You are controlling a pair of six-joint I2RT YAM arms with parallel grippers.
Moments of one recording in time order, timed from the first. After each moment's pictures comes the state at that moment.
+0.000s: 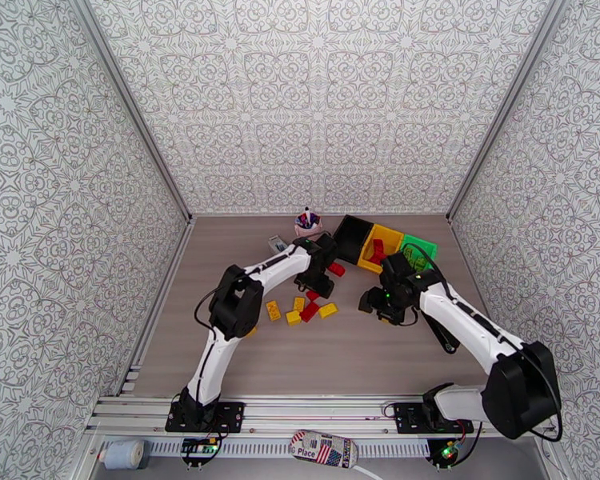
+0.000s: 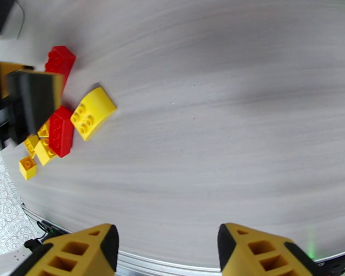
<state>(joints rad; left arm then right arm) -0.67 2.30 1.92 -1.06 -0.02 -0.16 0.38 1.34 1.01 -0.92 -0.26 0.72</state>
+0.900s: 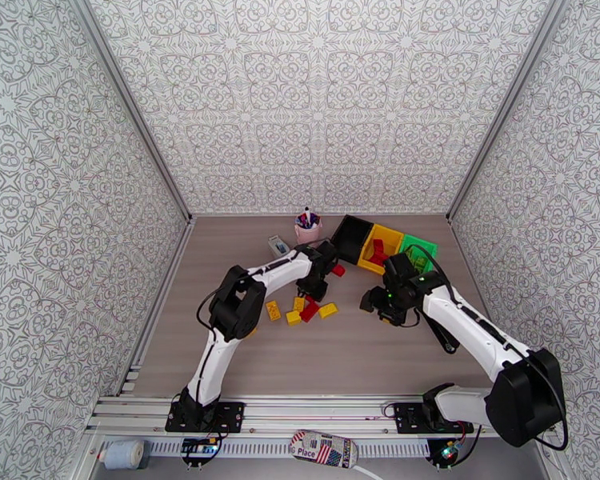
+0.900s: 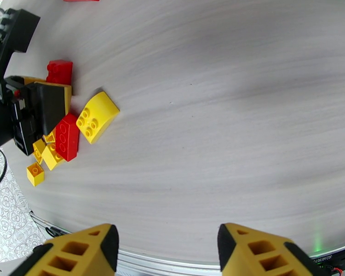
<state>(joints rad) -0.69 2.24 1.79 -1.00 -0.04 -0.16 0.38 1.33 1.00 -0.91 -0.26 0.78</state>
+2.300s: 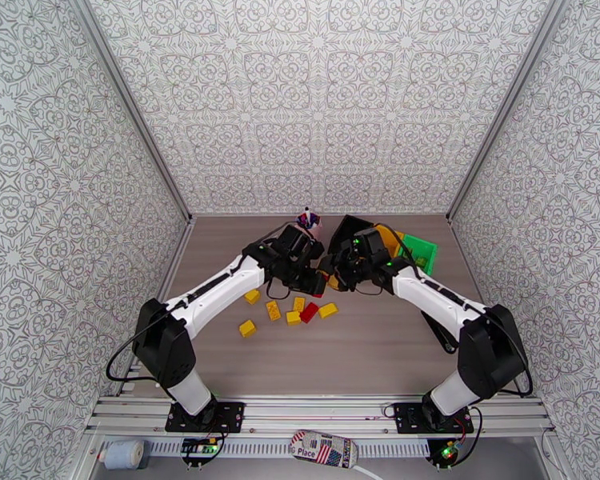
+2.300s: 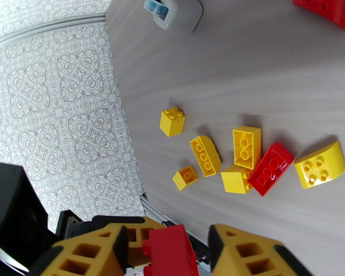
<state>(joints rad) -0.65 1.70 1.49 -0.85 0.39 -0.36 0.50 1.60 1.19 -0.32 -0.63 1.15</state>
